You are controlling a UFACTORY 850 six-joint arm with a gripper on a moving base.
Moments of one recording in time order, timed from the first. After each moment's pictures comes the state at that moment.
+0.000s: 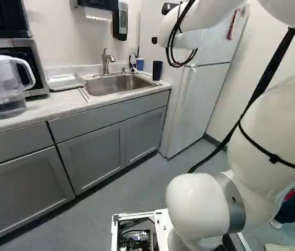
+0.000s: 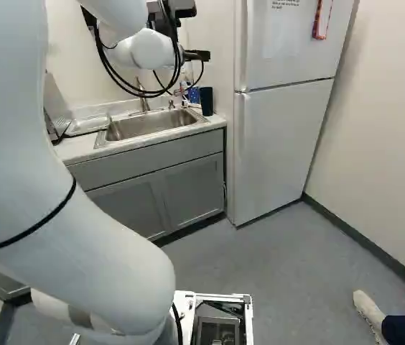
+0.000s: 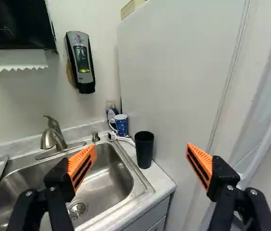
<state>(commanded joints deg) -2.4 4.4 -58.6 0.0 22.8 0.0</state>
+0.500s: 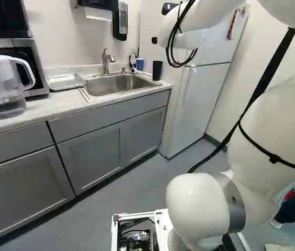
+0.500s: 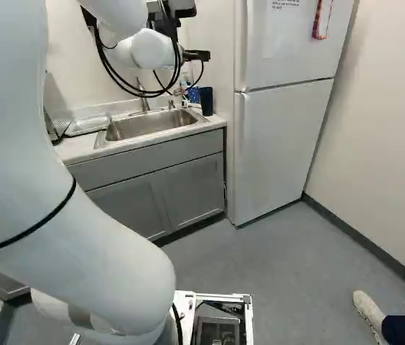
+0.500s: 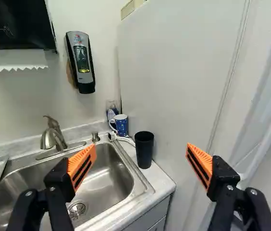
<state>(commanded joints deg) -2.4 4.4 -58.6 0.0 22.8 0.0</state>
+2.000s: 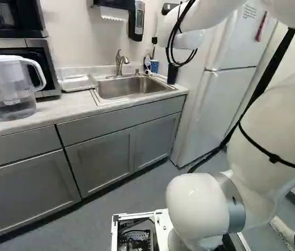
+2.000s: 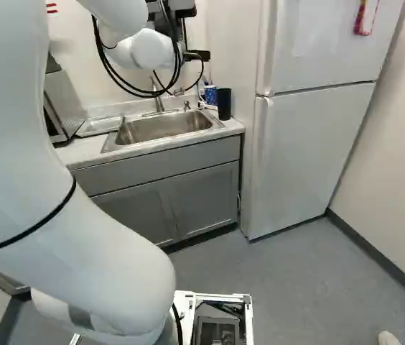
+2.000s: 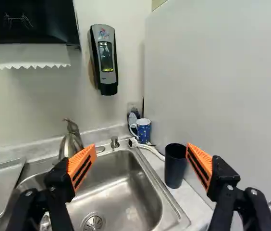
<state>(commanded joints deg) -2.4 4.4 -58.6 0.0 22.8 0.0</state>
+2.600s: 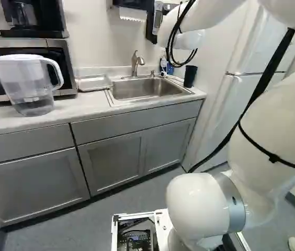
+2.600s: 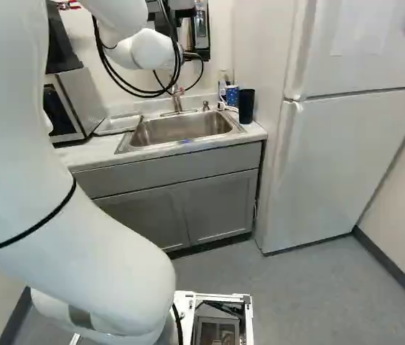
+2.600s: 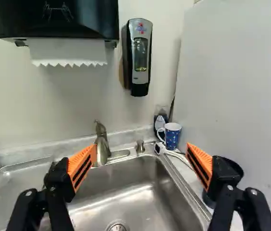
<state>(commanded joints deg) -2.4 4.4 -58.6 0.0 22.8 0.0</state>
